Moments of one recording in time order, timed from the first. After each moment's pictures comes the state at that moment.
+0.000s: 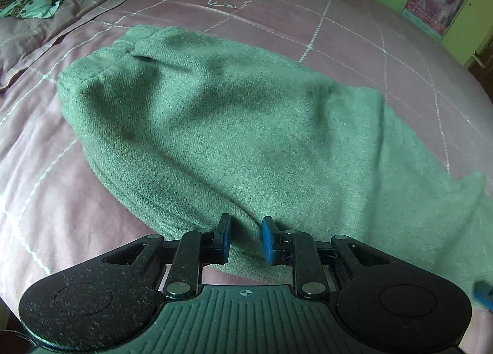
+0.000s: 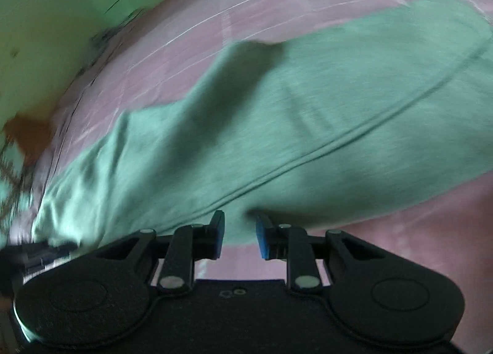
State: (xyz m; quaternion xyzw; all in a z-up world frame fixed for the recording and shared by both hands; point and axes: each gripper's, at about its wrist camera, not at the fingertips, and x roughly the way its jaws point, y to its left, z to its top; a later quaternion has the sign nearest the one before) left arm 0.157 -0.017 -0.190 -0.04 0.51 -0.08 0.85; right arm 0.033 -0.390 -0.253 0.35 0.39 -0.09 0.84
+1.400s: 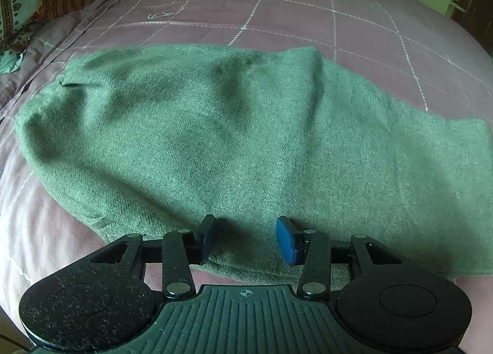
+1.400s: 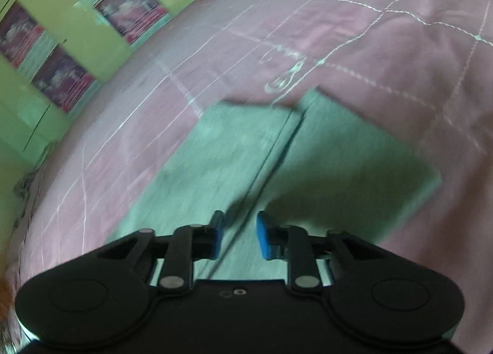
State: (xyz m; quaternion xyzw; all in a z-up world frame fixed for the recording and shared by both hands) left arm 0.131 -0.101 -0.197 0.06 0.50 -0.11 0.86; right arm -0.044 -0.587 -0.284 0.45 0.26 -0.30 0.80
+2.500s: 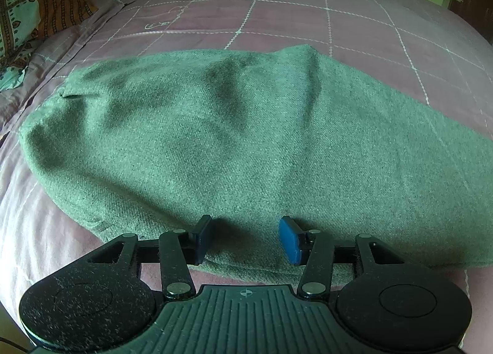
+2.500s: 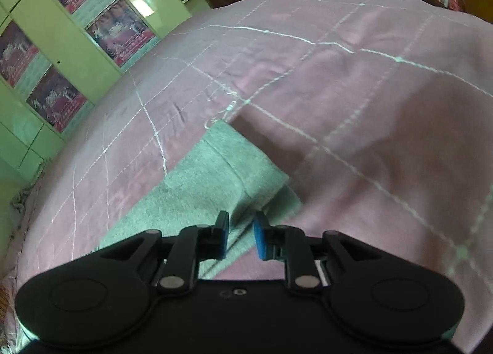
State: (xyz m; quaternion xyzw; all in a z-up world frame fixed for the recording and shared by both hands) left arm 0.124 -0.108 -0.199 0.08 0.48 -0.10 0.87; right arm -0.142 -0.584 -0.272 0.44 0.23 -0.33 0.80
